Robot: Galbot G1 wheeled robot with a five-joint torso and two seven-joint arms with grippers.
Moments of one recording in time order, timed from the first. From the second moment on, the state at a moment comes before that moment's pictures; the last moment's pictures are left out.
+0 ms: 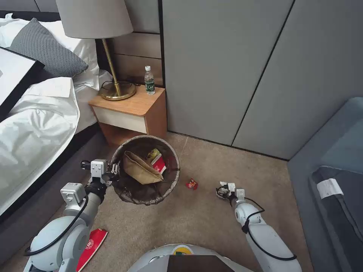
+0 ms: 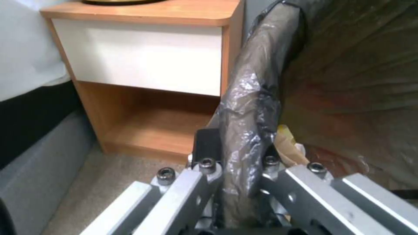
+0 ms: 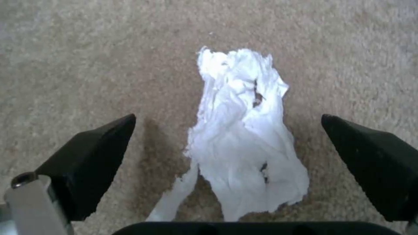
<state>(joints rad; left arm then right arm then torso) 1.68 -1.30 -0.75 -2.43 -0.39 0.48 0.03 -1.13 1.25 0.36 1.18 0.35 -0.25 0.03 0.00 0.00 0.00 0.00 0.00</state>
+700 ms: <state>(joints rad) 1.67 -1.29 -0.75 -2.42 -0.39 0.49 0.03 -1.12 1.26 0.38 1.13 0.35 -0.24 0.01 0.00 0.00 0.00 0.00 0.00</state>
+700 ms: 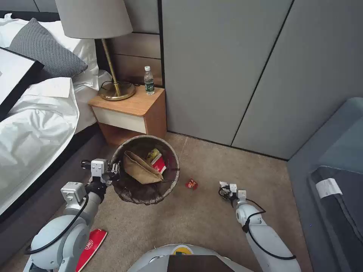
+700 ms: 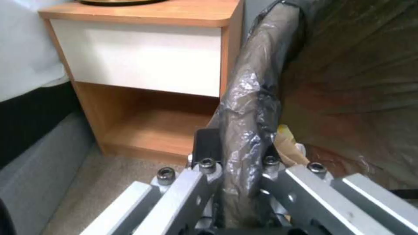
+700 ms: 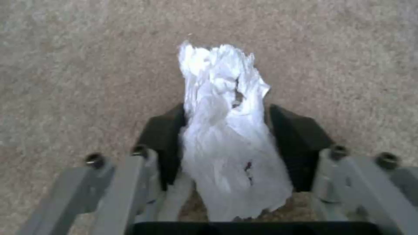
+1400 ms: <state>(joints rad) 1.66 -1.29 -0.74 -2.42 -0.39 0.49 0.03 -1.20 1.19 0.36 1.42 0.36 -0.26 0.03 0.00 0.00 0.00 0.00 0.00</state>
